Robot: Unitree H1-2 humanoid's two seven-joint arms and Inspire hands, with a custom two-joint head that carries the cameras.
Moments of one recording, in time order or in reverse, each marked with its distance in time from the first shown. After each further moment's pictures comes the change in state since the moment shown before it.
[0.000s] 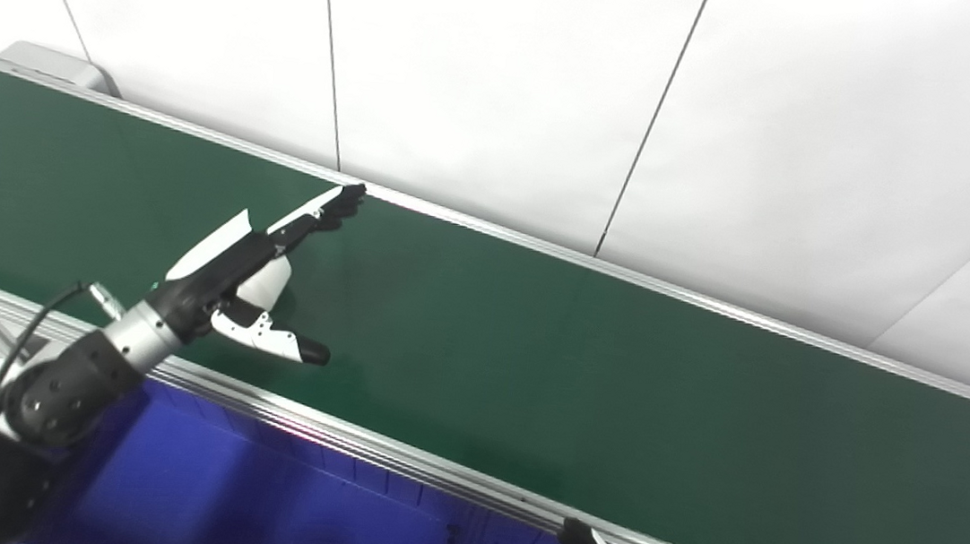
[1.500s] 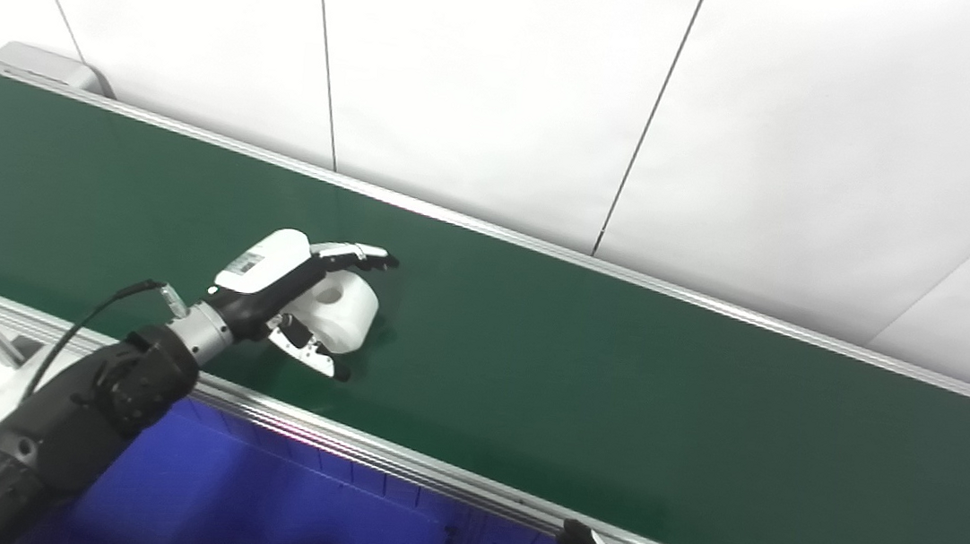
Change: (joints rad) left arm -0.111 -0.045 -0.177 0.315 0.399 -0.058 0.313; right arm -0.006 -0.003 0.002 0.020 0.021 0.000 0.001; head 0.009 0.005
